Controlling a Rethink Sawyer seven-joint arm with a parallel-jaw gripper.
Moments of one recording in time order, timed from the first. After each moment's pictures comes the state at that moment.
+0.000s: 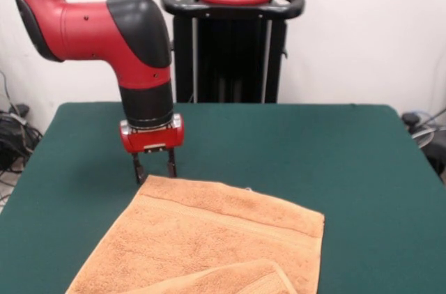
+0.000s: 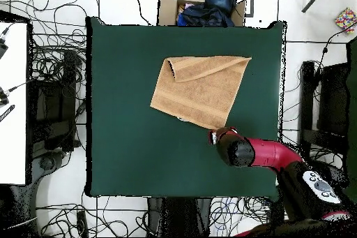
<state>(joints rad) -0.83 -0.44 0.32 1.78 -0.62 0.25 1.43</state>
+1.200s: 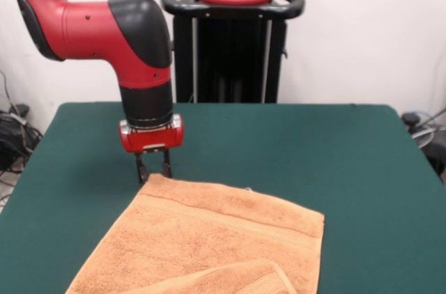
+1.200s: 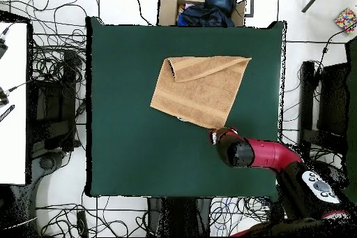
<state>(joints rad) -0.82 -0.44 0.30 1.78 -0.62 0.23 1.43</state>
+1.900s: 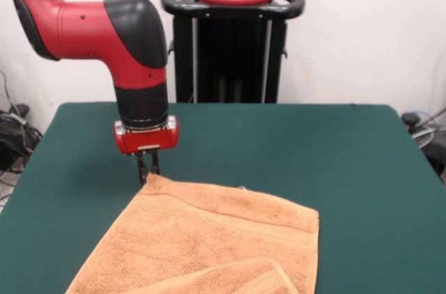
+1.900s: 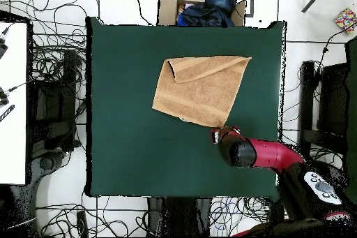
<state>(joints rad) -0.82 -0.44 0.29 1.78 -0.62 0.22 1.43</state>
